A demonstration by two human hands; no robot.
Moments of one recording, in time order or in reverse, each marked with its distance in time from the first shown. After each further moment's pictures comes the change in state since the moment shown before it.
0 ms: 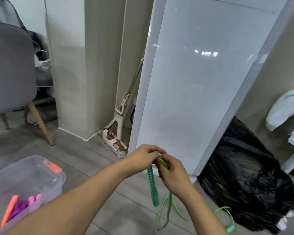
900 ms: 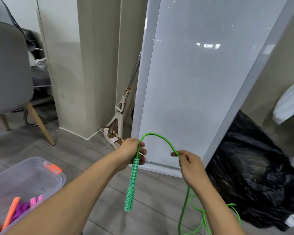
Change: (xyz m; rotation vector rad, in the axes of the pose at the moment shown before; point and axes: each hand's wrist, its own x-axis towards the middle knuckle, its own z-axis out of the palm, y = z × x) left_hand 0.033 -0.022 -0.023 -0.486 0.191 -0.344; right_hand 0.026 0.036 -0.036 -0.045 0.230 0.153
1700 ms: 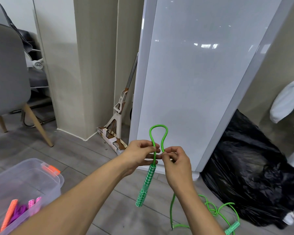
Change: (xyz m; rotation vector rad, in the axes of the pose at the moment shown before) left_hand -0.012 -0.011 0.026 0.011 -0.175 0.134; right_hand -0.021 -0.019 0.034 0.213 0.119 -0.030
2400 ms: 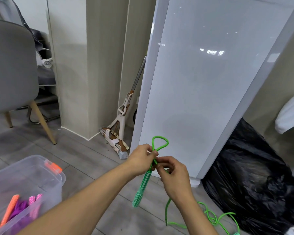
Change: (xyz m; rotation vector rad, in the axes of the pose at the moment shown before) left_hand 0.006 -0.005 -0.001 0.517 0.139 0.117; right_hand -0.007 0.003 0.004 -0.078 -0.148 -0.035
